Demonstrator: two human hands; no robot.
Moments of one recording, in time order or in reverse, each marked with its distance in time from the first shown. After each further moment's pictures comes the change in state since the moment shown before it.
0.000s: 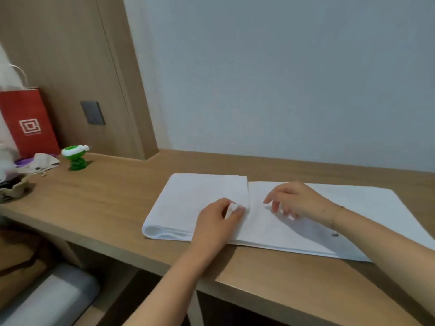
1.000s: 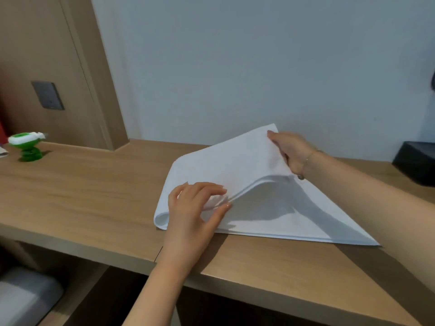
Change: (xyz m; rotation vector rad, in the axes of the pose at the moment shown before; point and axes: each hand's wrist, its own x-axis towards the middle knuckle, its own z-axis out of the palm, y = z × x) left_hand -0.023 -0.004 0.006 0.099 0.257 0.485; right_hand 0.033 -0.033 -0.048 0.697 0.364 0.203
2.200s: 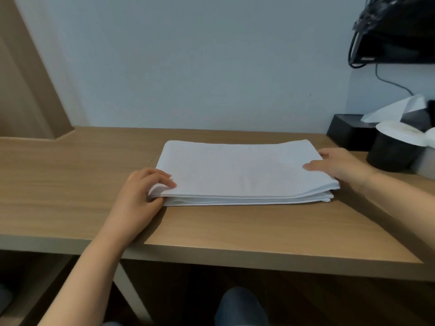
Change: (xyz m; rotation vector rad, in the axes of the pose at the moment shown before) left_hand -0.001 -0.006 0.001 -0.042 -0.325 -0.112; right_hand -0.076 0.055 -0.222 -0.732 0.223 0.033
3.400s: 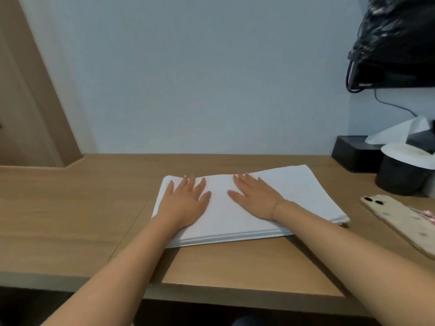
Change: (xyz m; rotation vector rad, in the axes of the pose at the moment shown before) left_hand 0.095 -0.001 0.070 0.537 -0.479 -0.128; right_hand 0.020 -0.070 0.141 -0.741 -0.256 -0.482
